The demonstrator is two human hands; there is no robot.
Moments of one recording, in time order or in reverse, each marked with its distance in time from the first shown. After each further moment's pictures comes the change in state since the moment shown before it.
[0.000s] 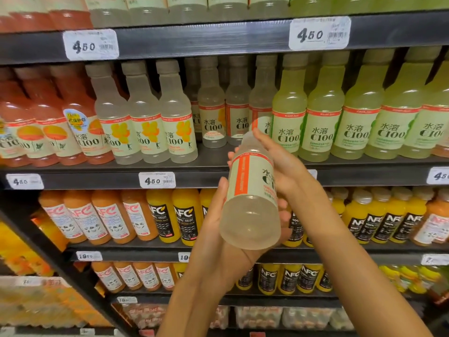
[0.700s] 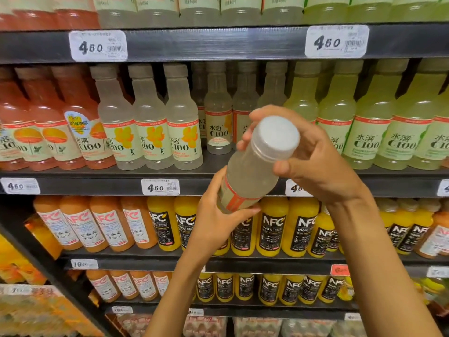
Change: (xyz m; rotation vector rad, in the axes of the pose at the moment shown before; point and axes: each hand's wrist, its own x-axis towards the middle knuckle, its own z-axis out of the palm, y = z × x) left_hand 0.034 0.035 -0.053 1.206 0.333 0.576; right_hand -0.032 -0.018 0.010 -0.746 -0.485 -0.801
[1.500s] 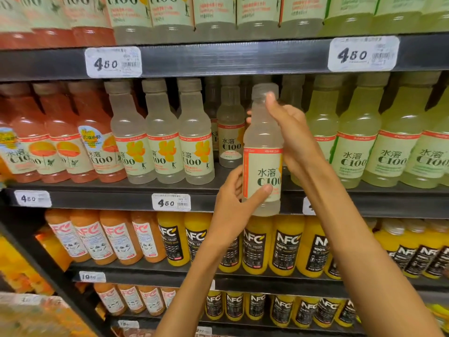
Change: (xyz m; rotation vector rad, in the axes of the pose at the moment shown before) left_hand 0.048 -0.011 0.004 -0.120 -0.007 -0.088; right_hand 0.080 0.046 -0.016 0.125 0.585 0.308
